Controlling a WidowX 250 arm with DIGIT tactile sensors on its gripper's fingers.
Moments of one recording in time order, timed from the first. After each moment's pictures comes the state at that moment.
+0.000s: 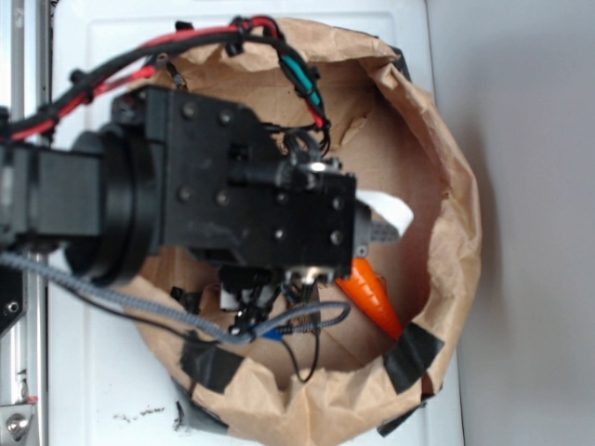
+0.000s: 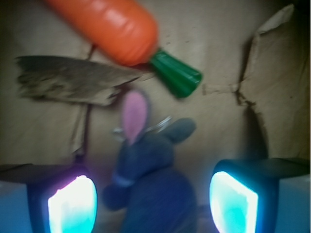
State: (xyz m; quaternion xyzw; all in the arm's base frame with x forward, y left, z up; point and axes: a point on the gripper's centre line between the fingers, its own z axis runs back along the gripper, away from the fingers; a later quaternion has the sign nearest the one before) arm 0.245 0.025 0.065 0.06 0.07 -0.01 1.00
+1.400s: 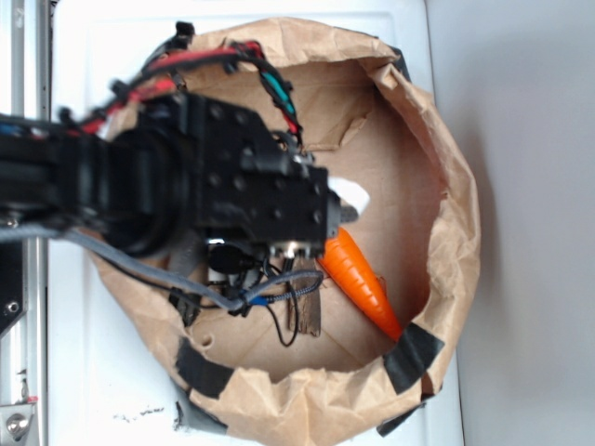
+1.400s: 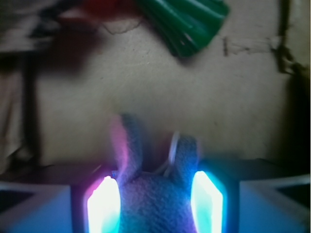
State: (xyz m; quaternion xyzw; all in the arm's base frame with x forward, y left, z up) arm 0.225 0.028 0.041 0.03 0.09 0.02 1.00
